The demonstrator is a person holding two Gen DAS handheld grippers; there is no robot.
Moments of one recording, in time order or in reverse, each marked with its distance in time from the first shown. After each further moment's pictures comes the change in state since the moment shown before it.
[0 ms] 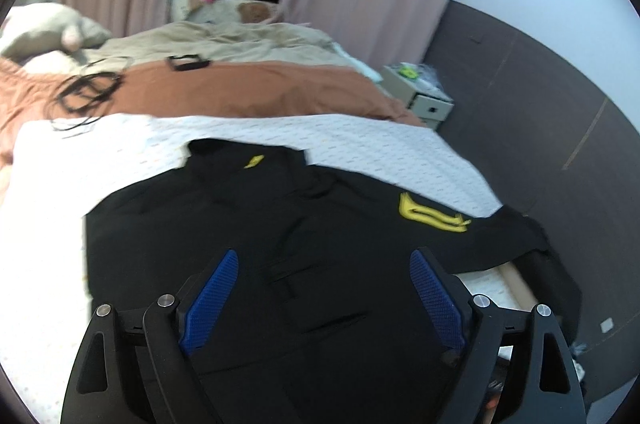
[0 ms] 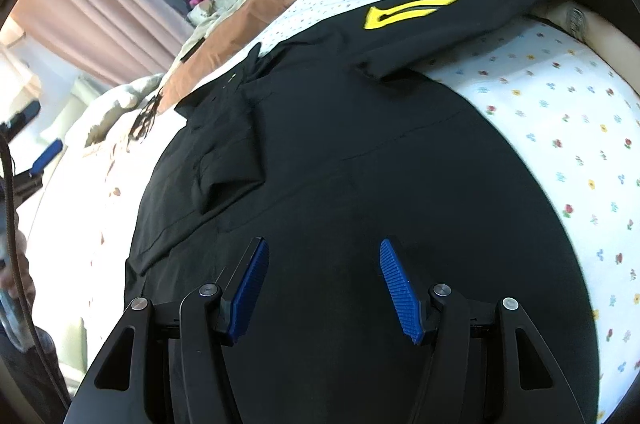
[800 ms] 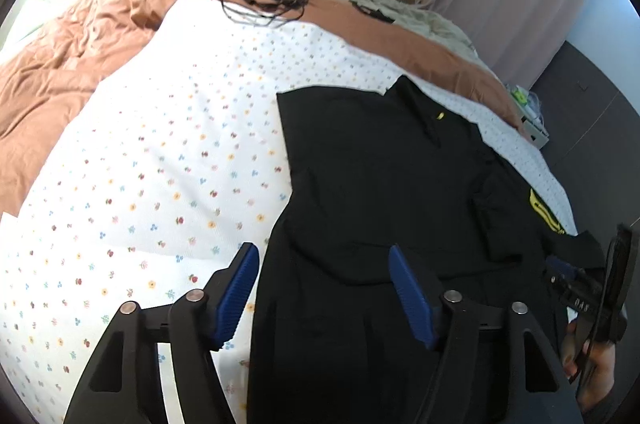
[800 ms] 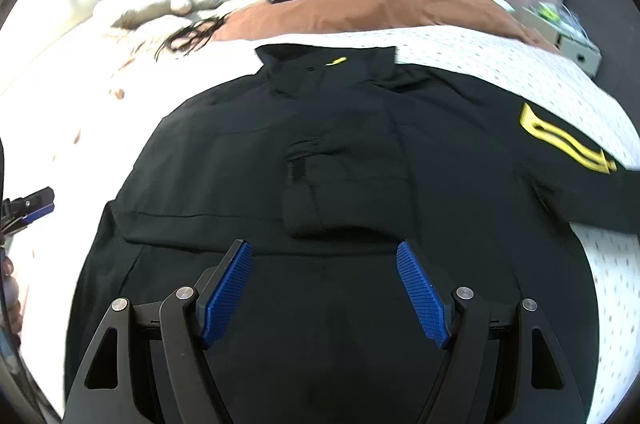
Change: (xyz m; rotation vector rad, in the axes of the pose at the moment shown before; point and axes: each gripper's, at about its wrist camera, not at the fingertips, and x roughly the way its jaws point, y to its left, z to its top) left arm -0.033 0.200 -0.106 -0.304 0.073 0.226; right arm 0.076 0.170 0.011 -0.505 0.019 -0.152
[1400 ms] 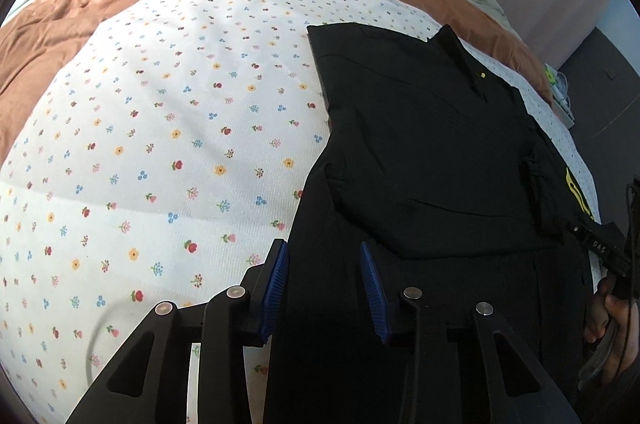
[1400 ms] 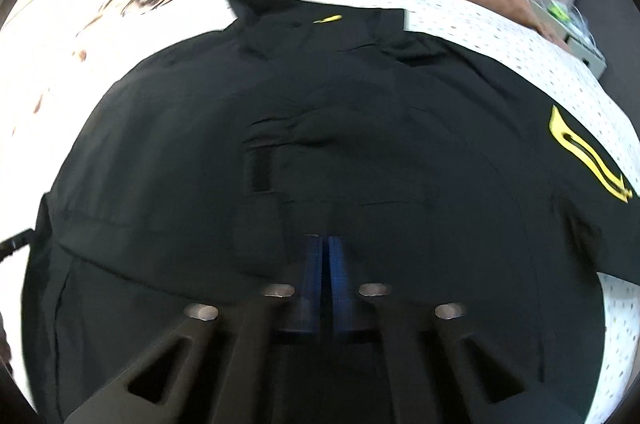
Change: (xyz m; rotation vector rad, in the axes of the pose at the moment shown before) left arm 0.046 0.023 -0.021 -0.045 0.121 0.057; right arm 0.056 -0.025 0.024 0.024 0.106 -0.048
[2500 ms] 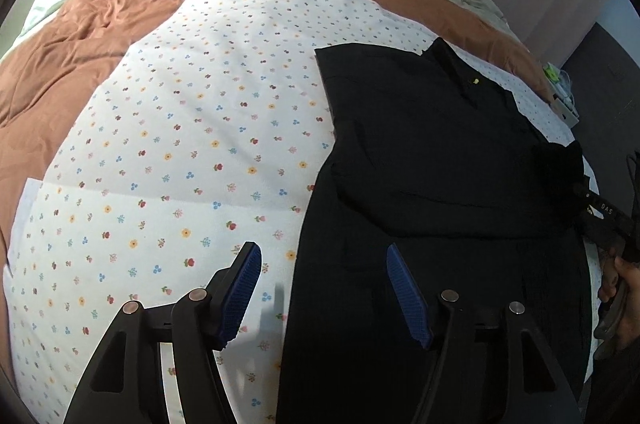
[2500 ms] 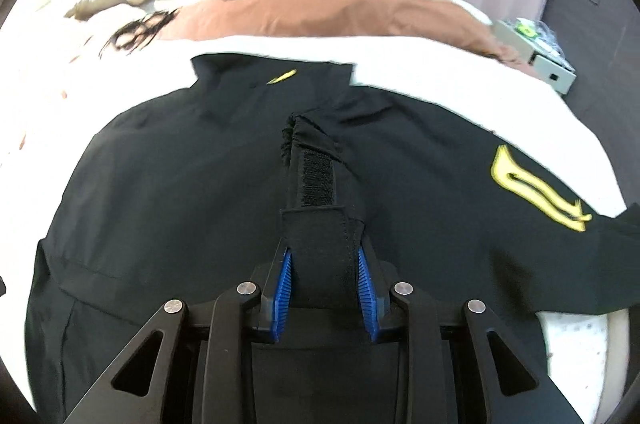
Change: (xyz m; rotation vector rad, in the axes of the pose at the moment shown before) left arm -0.050 -0.014 -0.006 0.030 -0.021 0.056; right arm -0.047 -0.036 0.030 0.017 -0.092 -0.141
